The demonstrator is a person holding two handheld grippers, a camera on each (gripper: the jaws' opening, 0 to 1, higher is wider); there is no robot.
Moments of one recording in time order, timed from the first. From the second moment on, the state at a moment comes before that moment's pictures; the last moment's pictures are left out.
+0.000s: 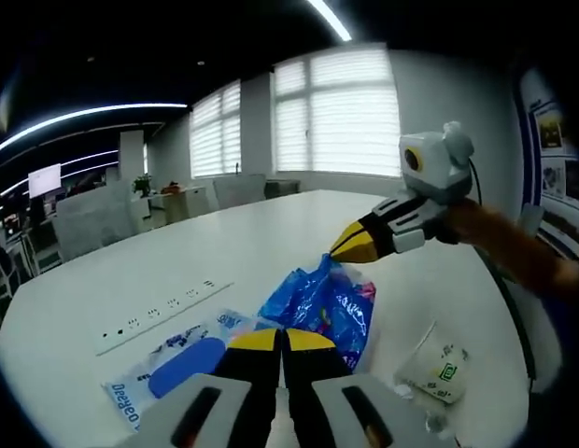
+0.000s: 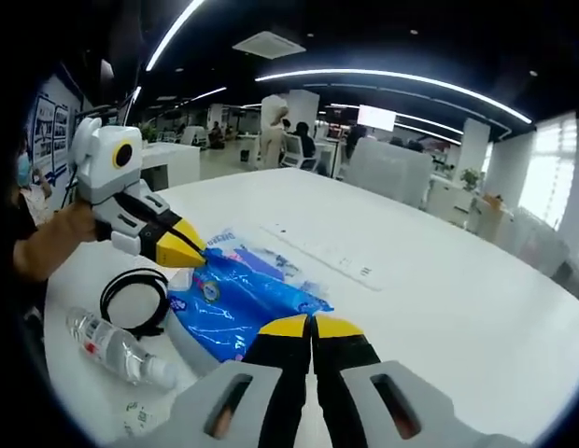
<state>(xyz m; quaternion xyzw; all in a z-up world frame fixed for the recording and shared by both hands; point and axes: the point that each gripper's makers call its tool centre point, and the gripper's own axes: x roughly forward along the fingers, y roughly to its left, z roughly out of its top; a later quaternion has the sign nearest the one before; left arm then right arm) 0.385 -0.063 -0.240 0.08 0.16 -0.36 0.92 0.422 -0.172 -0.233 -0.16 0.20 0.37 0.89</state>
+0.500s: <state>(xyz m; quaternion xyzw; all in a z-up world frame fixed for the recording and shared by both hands) 0.398 -0.075 -0.231 0.08 0.15 -0.37 0.91 0.439 -0.179 -0.224 -0.16 0.18 0.36 0.90</state>
